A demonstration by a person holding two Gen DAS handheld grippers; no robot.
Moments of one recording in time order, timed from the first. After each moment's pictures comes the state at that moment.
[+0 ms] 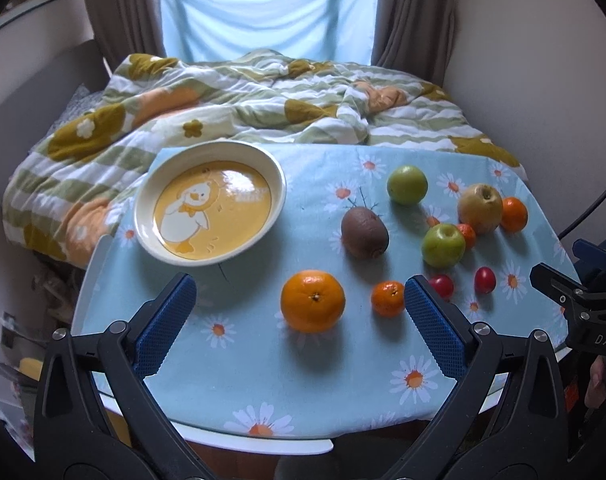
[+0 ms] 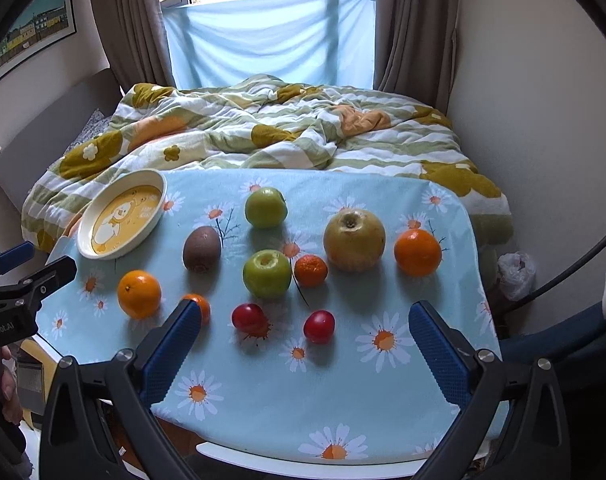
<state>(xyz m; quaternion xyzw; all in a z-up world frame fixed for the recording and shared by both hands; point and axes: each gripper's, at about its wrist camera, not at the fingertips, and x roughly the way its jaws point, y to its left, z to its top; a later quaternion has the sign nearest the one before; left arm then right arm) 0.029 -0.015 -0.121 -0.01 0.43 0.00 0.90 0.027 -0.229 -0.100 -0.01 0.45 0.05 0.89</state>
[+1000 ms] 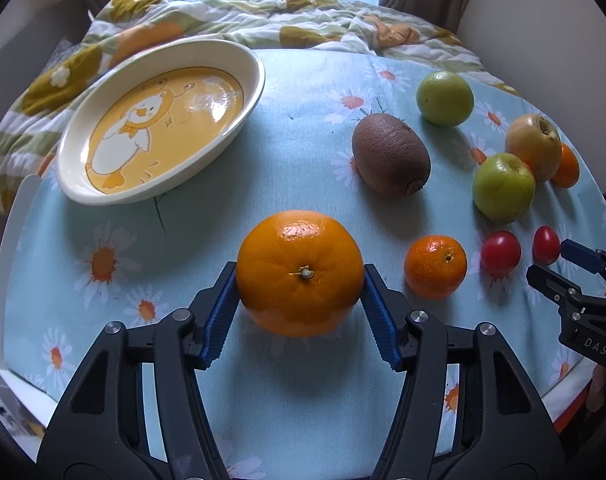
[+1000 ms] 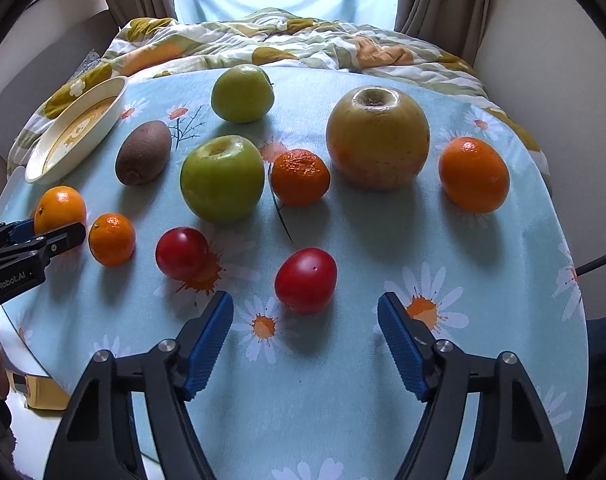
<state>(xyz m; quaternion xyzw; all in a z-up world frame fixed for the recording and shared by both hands) 0.067 -0.028 -0.228 -0.02 0.52 0.00 0.86 0.058 -0.234 -0.200 -0.04 0.53 0.08 0.84</state>
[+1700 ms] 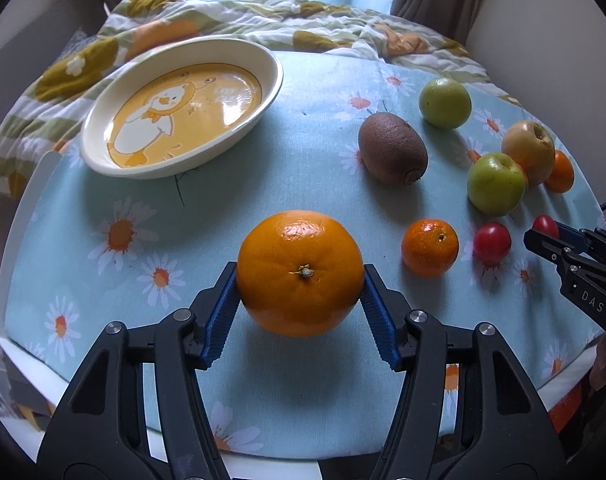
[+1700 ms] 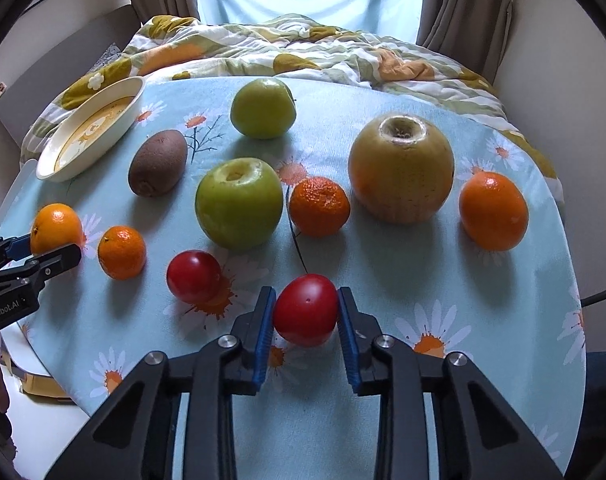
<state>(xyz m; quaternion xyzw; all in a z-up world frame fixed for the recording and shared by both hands) 0.041 -0.026 -0.216 -0.04 0.51 0.02 0.86 0.069 -0.225 -0.191 -0.06 0.51 0.11 0.85</state>
